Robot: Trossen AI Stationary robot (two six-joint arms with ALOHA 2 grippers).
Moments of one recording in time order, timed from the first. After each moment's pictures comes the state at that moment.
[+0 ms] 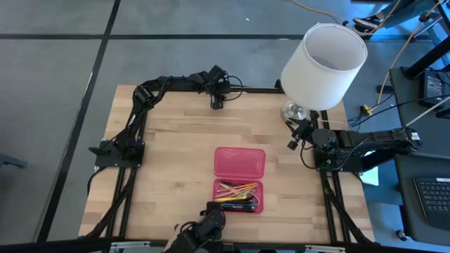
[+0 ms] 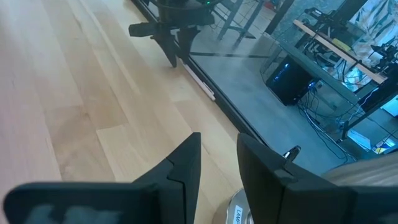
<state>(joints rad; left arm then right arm) 0.72 2.24 1.57 -0.27 0.12 0.68 0.06 0.43 0.22 -0.22 0.81 -0.12</state>
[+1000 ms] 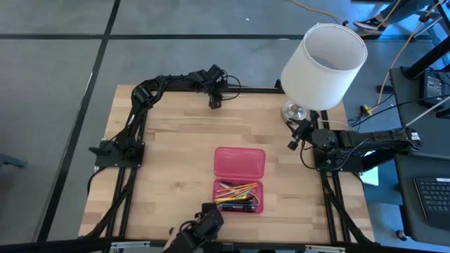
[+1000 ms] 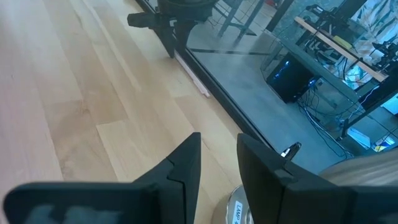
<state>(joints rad) 0.73 2.23 1.57 -0.36 0.08 0.65 0.06 0.43 0.22 -0.24 0.81 -0.11</state>
